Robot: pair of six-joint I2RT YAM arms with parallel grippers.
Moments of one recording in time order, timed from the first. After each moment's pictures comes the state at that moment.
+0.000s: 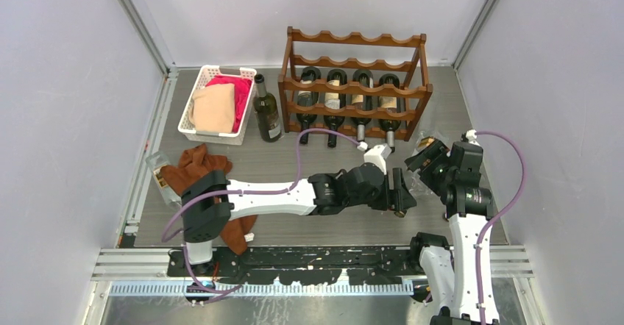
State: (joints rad) left arm -1.32 1.84 1.39 0.03 -0.10 -1.05; right arm -0.18 0.66 0.75 -0.80 -0.15 0.63
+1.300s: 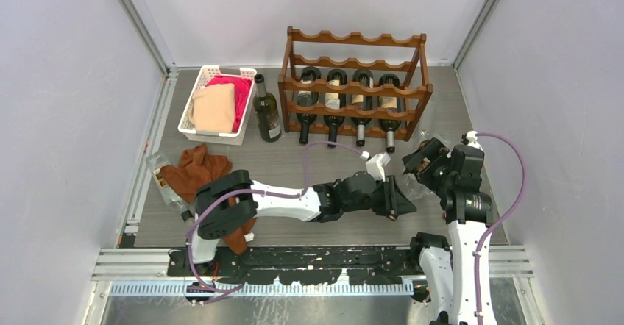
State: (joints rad) left arm -1.30 1.96 1.29 0.41 0.01 -1.10; right arm -0.18 0.61 0.73 -0.79 -0.14 0.62
